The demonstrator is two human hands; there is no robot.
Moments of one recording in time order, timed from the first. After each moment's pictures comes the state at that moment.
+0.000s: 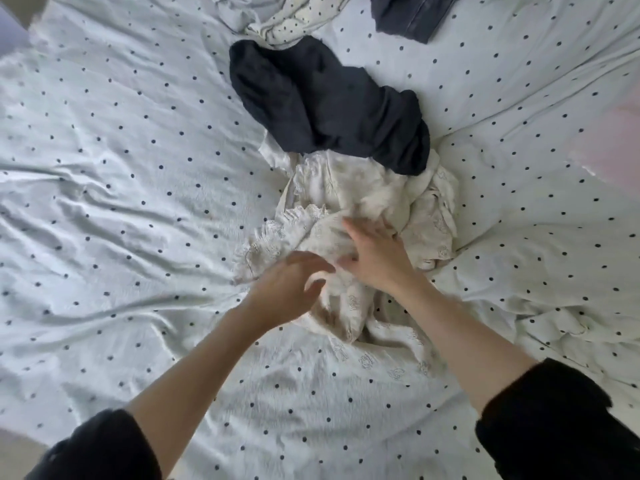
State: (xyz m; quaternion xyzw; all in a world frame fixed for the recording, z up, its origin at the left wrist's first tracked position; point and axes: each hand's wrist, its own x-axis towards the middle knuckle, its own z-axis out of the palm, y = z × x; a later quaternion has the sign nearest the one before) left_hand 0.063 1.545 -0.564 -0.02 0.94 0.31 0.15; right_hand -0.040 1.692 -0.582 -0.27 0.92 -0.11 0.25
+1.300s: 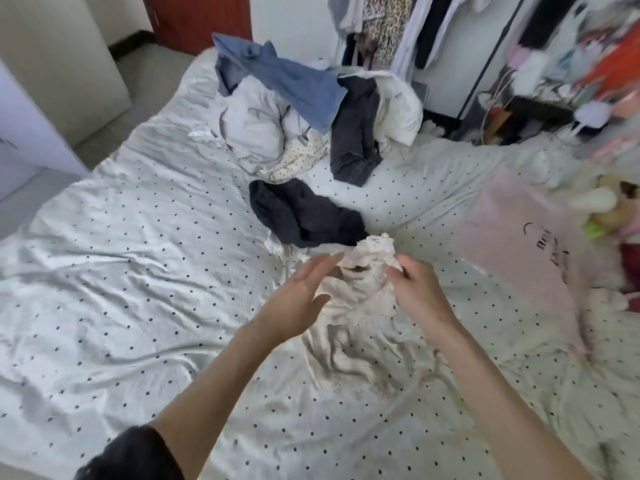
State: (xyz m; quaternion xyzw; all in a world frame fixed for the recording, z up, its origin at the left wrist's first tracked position) left_hand 0.092 1.565 -0.366 0.06 0.92 0.38 0.02; right_hand 0.033 1.746 -0.308 -0.04 0.89 -0.44 0.13
